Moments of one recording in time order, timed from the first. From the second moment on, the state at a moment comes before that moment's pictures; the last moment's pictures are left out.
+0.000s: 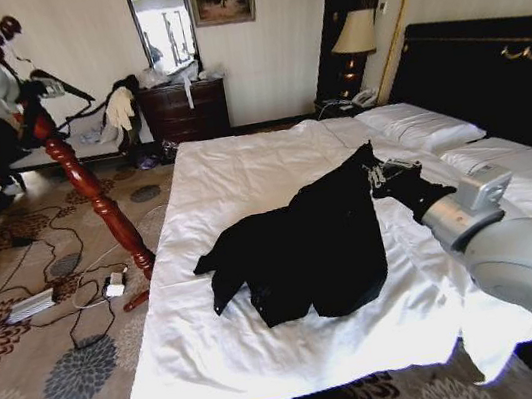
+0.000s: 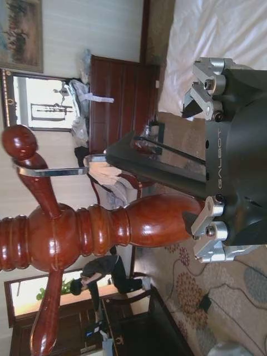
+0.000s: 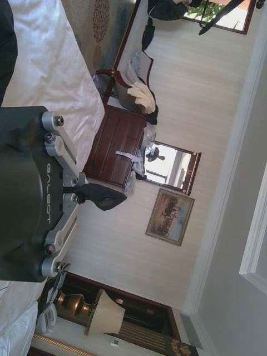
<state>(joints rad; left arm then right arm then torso) 2.11 0.71 -1.88 -1.05 -1.89 0.55 -0.60 -1.20 0.41 0.70 2.47 1.03 -0.44 0.49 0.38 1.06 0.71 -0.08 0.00</state>
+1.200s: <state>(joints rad) 2.09 0.62 -1.85 -1.17 -1.75 0.48 -0.53 -1.21 0.41 0.69 2.48 1.01 -0.43 0.49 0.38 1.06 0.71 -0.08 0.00</state>
